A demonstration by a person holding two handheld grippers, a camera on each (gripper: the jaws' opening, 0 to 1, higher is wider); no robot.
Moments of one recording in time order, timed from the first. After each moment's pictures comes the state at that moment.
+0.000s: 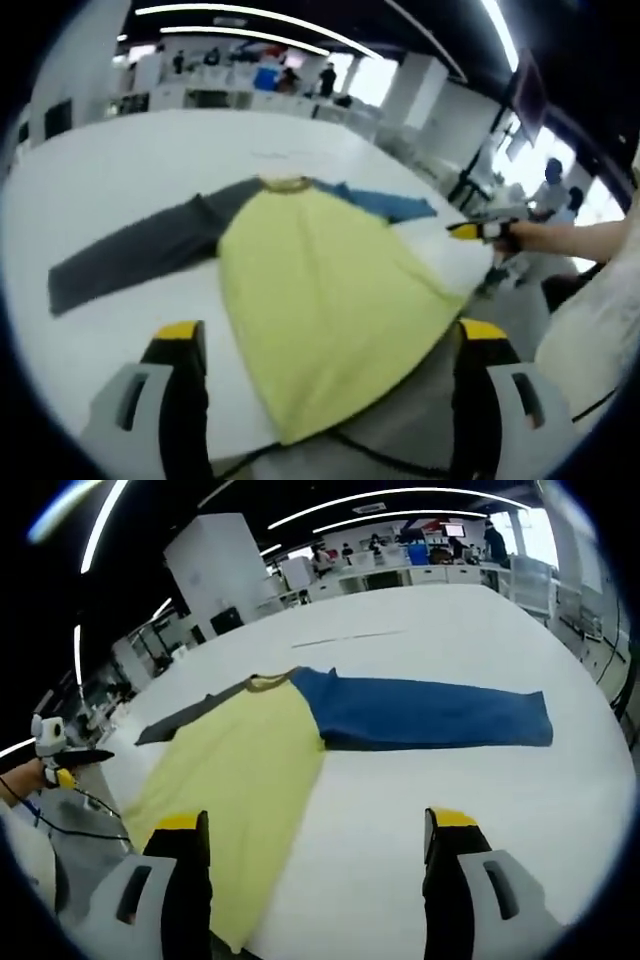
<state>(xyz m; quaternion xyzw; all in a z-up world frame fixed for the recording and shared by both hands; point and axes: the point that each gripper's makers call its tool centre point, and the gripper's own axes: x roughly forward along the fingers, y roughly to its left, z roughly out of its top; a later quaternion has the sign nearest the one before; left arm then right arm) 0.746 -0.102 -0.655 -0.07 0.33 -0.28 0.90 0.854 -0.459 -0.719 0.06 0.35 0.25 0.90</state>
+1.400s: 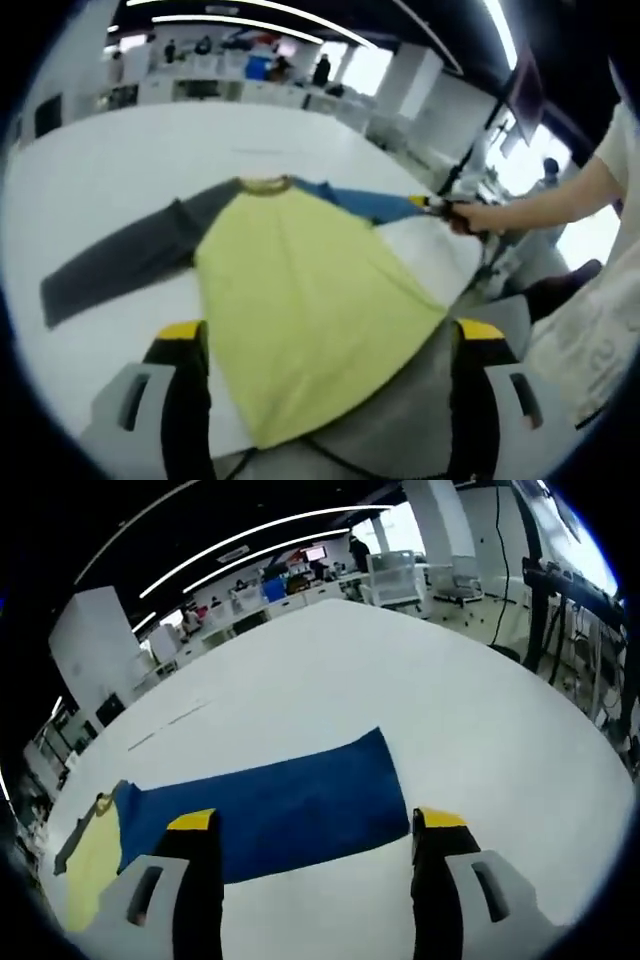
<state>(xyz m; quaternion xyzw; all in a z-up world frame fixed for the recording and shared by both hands) 0.755 -0.114 -0.649 -0.09 0.37 -0.28 0.88 0.996 -0.635 -0.763 0.15 0.31 -0.02 0.94</state>
